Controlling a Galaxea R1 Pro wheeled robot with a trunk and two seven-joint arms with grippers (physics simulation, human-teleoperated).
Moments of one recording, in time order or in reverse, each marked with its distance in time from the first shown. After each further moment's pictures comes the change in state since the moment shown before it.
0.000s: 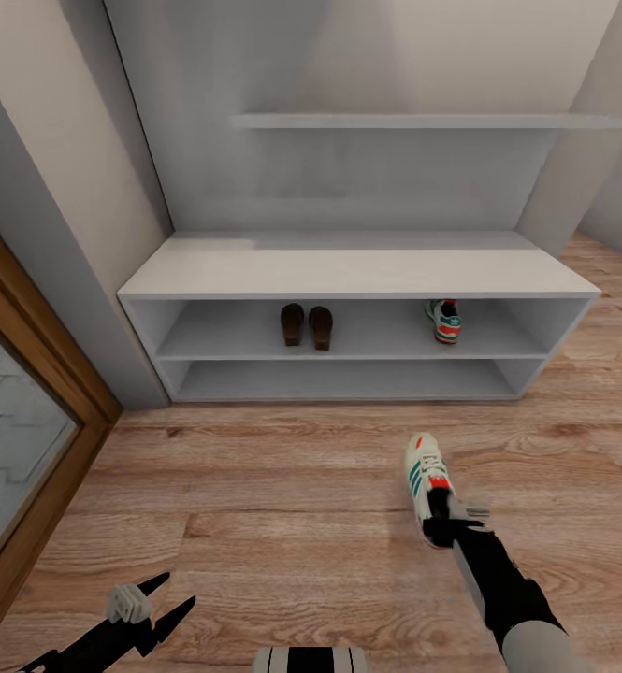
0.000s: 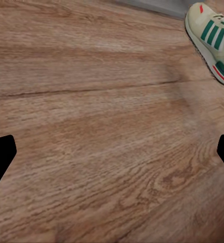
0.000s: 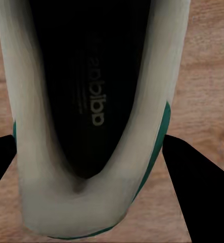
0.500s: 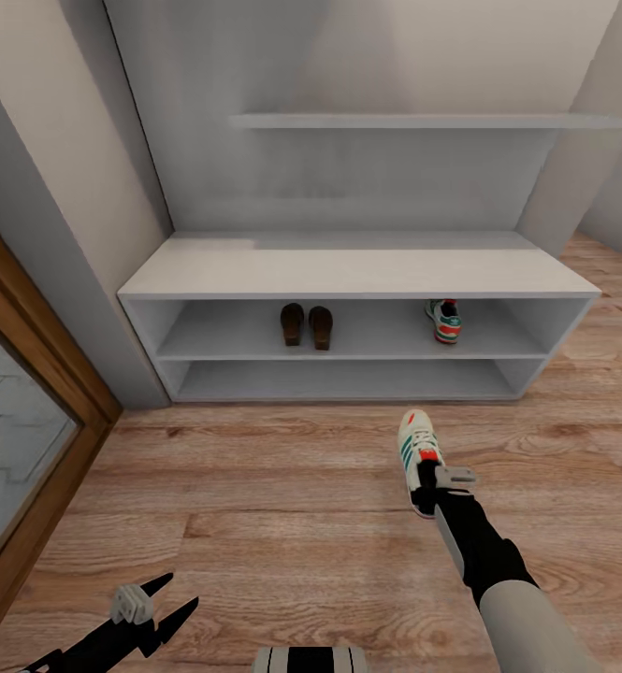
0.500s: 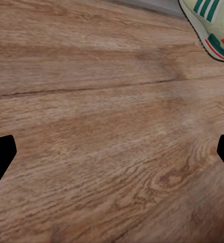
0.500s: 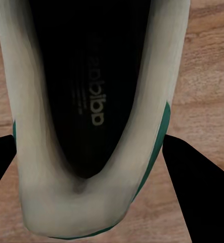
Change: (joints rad) left arm 0.000 -0.005 -0.011 0.001 -0.002 -0.003 0.001; right arm -0.101 0.038 0.035 -0.006 -0.001 0.066 -0.073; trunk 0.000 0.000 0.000
